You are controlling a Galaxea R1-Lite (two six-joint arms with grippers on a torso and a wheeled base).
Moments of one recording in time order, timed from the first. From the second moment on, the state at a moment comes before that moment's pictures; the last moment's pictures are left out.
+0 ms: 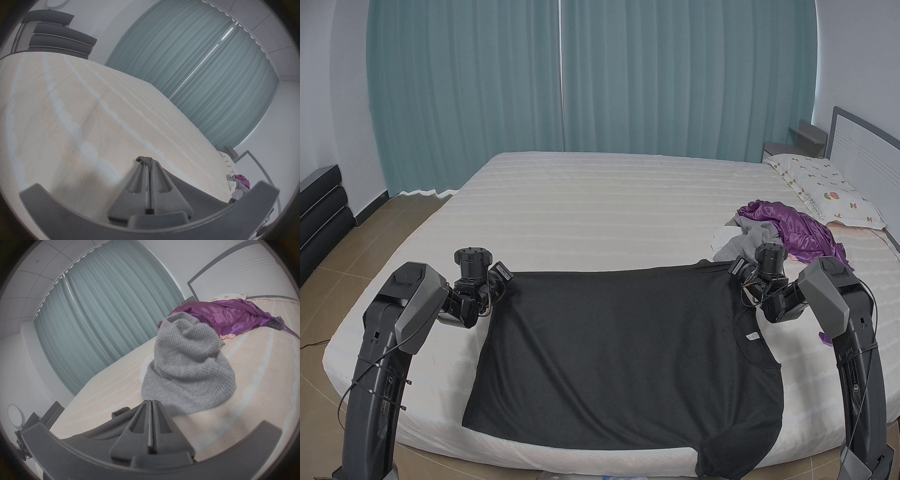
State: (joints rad) left arm -0.08 2.77 -1.77 -0.65 0.05 -0.76; right arm 0.04 2.76 -1.70 -0.80 -0.06 0.56
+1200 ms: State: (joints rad) left arm -0.06 2.56 -1.51 -0.65 0.05 -0.76; right arm 0.05 2.51 -1.18 -0.98 0.04 0.68
